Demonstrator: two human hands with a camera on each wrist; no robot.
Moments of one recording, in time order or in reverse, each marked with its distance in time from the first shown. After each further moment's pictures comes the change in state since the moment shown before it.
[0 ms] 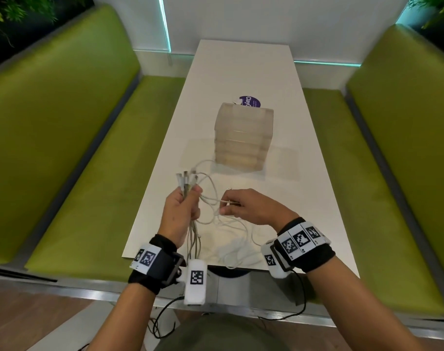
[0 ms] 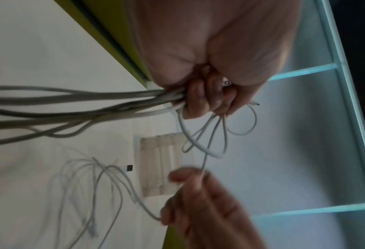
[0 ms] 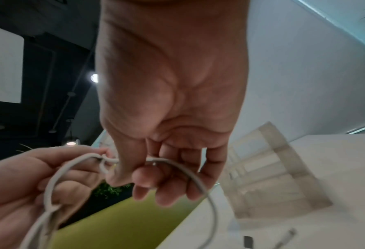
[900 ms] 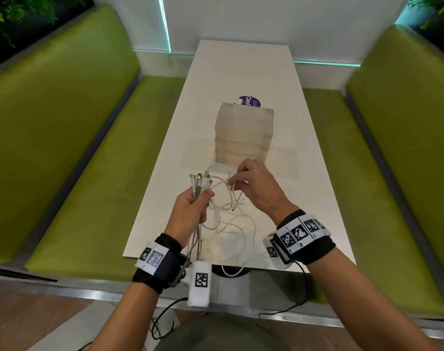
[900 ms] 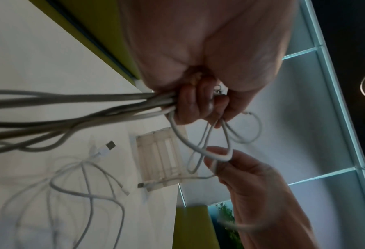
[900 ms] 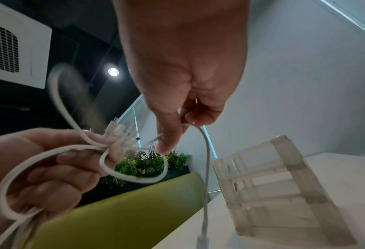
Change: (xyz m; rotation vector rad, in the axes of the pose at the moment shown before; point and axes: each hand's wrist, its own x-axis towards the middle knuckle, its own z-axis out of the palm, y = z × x) left_hand -0.003 0.001 0.010 0.158 -0.027 -0.092; right_hand 0.008 -0.005 -0.013 -0.195 0.532 -0.126
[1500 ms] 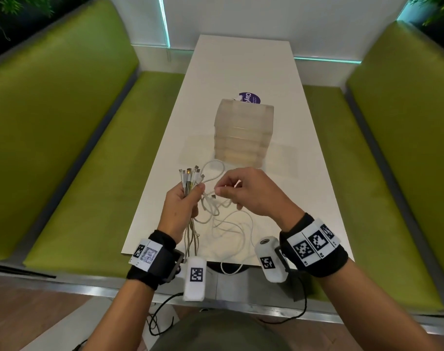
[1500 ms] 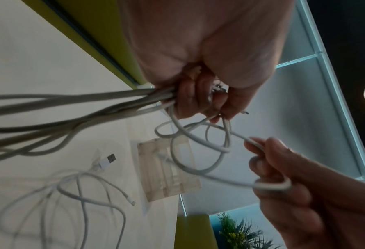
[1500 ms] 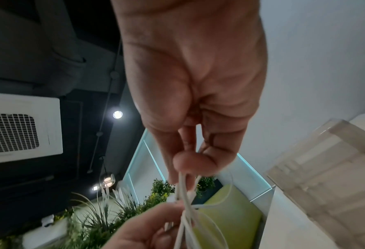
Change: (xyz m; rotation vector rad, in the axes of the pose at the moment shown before) left_hand 0.002 0.002 -0.011 -0.015 0.047 0.065; right_hand -0.012 -0.051 -0.028 0.341 -0.266 0.267
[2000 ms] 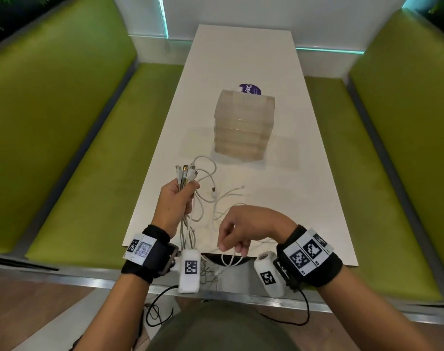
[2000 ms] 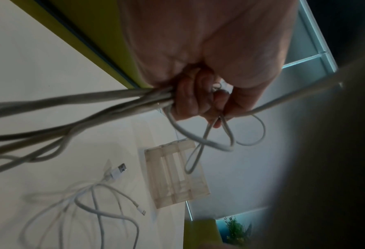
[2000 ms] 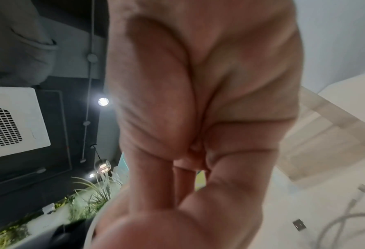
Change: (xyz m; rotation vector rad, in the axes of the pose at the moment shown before) left_hand -0.004 0.001 -0.009 0.060 0.044 -0.053; right_hand -0.019 0.030 0.033 -0.072 -0.651 0.252
